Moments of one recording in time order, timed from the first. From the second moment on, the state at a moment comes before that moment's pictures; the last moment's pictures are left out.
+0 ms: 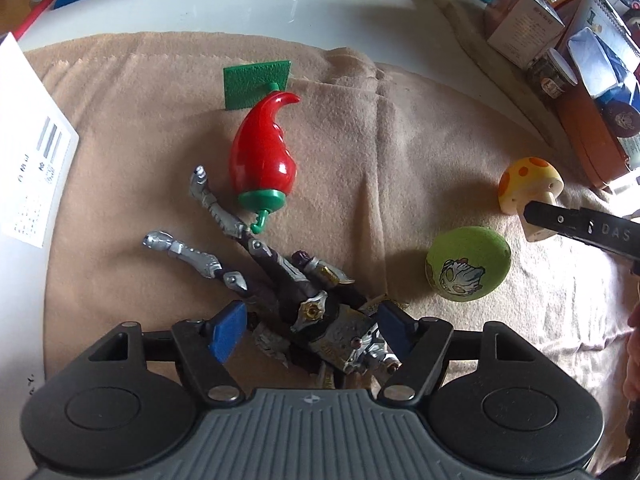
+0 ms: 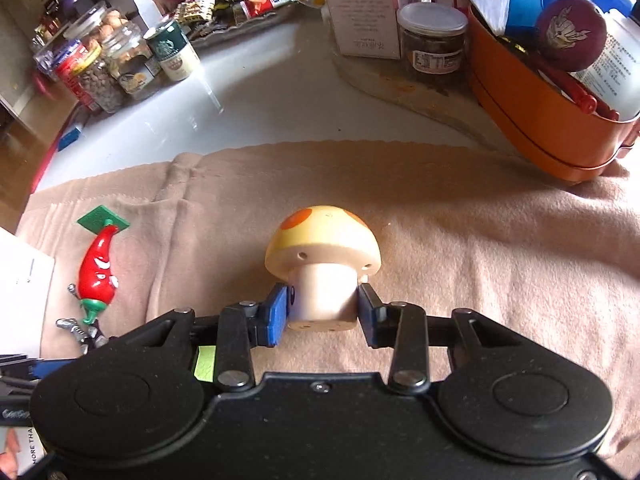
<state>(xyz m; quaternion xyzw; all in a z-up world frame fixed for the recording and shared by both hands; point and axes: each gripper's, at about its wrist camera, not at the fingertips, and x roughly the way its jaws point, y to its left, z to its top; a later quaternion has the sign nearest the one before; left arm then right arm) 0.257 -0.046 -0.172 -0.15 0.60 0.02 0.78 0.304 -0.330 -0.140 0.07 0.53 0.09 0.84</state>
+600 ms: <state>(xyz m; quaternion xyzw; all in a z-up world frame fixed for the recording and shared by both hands) 0.244 -0.086 -0.173 -0.05 0.60 -0.03 0.80 0.249 -0.336 -0.130 0.05 0.55 0.10 0.83</state>
